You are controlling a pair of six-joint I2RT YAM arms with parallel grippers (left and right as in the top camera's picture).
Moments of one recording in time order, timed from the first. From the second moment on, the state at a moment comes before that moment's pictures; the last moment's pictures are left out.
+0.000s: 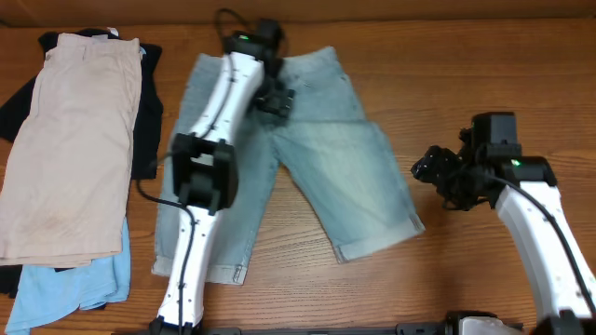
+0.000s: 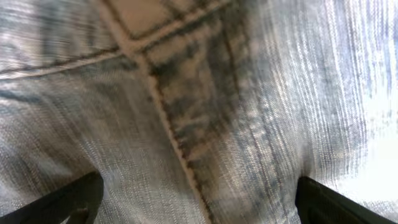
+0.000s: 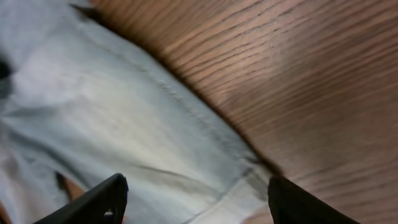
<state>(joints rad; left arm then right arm) -0.25 2.73 2.61 -1.34 0.00 -0.05 -0.03 1.38 0.99 -0.86 -0.26 0.53</state>
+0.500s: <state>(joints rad) -0.11 2.72 2.85 -1.50 0.28 -0.13 0.05 1.64 0.94 -0.78 -0.26 0.49</state>
